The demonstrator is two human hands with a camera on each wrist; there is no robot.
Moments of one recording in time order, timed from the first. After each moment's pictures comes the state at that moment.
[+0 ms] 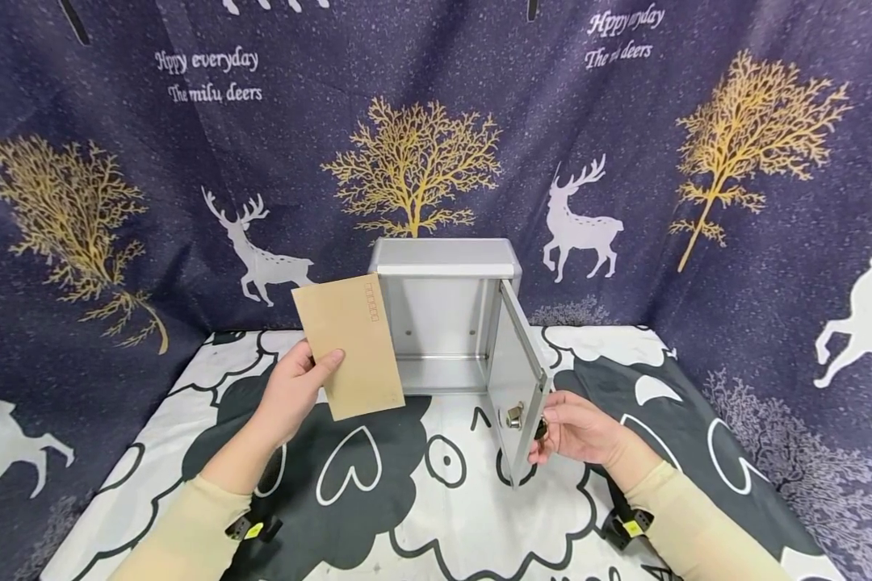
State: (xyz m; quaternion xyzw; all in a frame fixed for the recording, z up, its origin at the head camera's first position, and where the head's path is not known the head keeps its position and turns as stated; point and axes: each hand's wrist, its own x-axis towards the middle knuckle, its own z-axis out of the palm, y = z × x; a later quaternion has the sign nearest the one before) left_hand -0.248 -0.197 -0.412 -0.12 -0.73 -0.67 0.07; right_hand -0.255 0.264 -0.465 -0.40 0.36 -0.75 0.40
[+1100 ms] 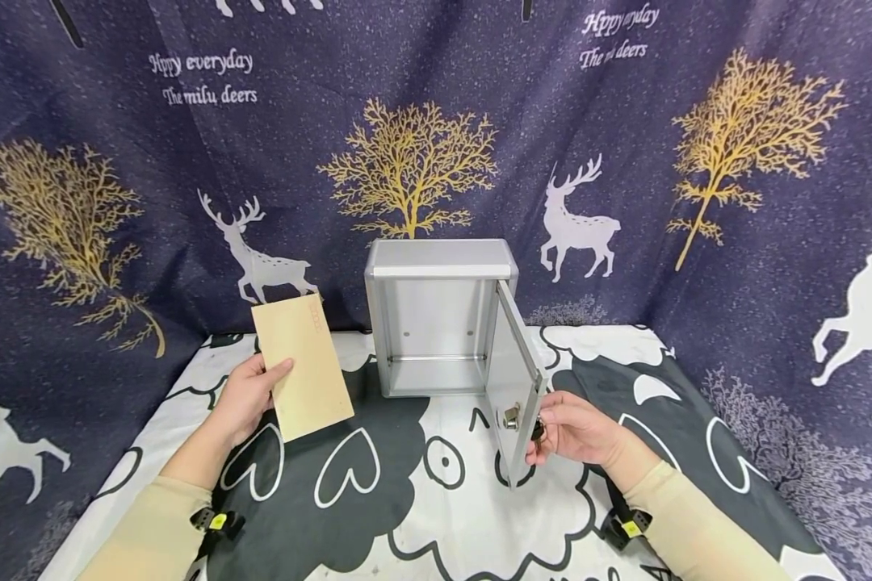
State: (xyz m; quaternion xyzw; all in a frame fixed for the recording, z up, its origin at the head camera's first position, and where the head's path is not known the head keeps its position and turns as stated) left_hand -0.278 -0.278 -0.447 0.00 -0.72 -0.69 -0.01; right_hand -0.254 0.264 -0.464 -0.40 0.37 -0.74 0.39
